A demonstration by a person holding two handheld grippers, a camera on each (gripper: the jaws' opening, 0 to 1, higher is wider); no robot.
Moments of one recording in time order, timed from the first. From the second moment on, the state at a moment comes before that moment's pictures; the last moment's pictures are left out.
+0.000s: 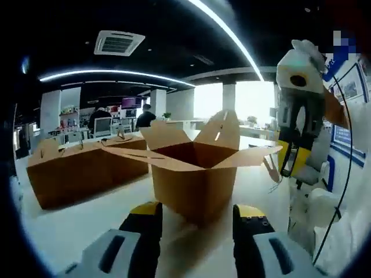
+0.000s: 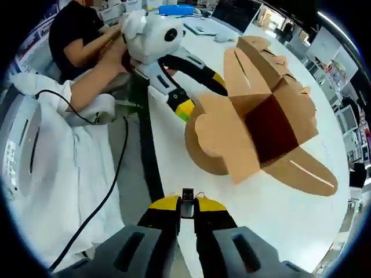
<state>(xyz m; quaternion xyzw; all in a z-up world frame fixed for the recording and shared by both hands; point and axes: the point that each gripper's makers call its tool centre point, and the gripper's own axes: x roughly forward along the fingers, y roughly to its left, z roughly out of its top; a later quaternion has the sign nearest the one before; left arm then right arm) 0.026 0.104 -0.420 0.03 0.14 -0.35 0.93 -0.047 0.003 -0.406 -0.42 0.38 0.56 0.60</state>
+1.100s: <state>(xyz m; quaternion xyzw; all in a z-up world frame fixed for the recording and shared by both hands) 0.064 0.104 -0.428 0.01 0.14 -0.33 0.94 -0.010 0.051 -0.444 -0.48 0.34 0.57 0.57</state>
